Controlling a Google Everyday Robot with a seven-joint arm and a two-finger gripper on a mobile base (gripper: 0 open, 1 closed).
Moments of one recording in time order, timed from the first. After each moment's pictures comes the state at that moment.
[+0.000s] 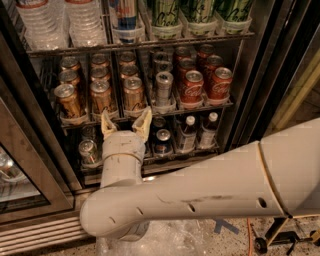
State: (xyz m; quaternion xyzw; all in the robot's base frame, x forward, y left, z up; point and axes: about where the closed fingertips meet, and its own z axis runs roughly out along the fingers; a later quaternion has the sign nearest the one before) arm 0.573 0.071 0.861 -0.03 0.66 -0.03 0.75
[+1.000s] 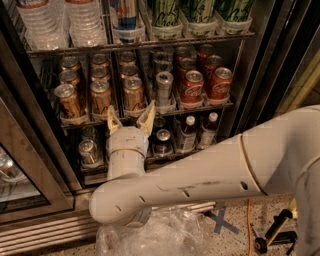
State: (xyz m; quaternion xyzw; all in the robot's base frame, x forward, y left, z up) arm 0.603 0.060 0.852 -0.03 0.63 -0.06 0.77
